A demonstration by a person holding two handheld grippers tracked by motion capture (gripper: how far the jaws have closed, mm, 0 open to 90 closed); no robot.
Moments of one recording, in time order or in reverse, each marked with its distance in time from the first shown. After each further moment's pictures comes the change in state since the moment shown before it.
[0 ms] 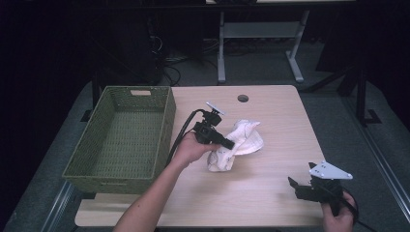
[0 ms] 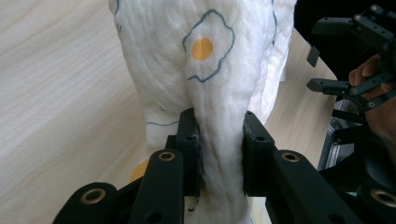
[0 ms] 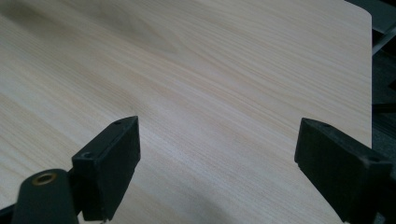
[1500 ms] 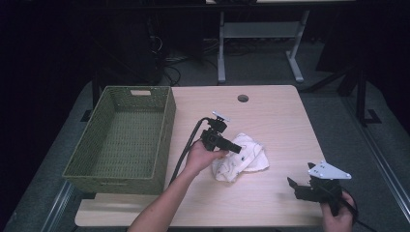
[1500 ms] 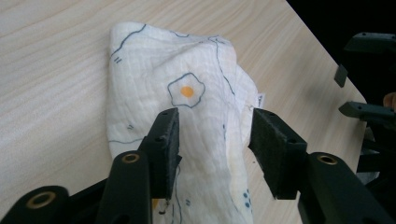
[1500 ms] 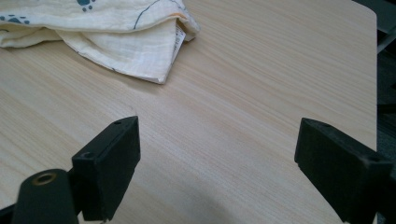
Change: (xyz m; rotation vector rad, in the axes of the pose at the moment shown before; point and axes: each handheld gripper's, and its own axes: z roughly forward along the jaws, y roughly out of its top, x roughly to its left) left arm 0.003 -0.012 0.032 -0.073 0.052 -0.037; right arm 0.001 -0.001 0.002 0.005 0.005 -0.007
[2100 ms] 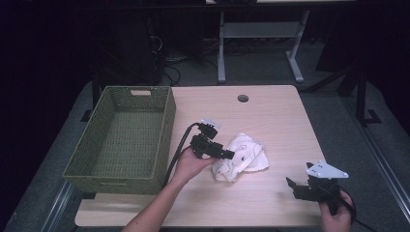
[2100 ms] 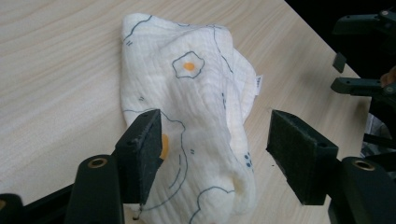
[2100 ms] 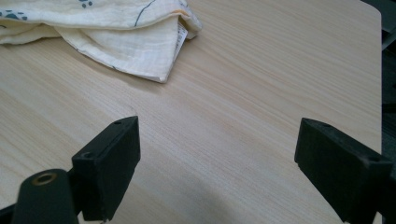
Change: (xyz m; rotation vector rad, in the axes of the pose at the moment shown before) left arm -0.004 -0.029 -0.025 -0.057 0.026 0.055; right arm 0.002 0.001 0.004 0.010 0.003 -0.007
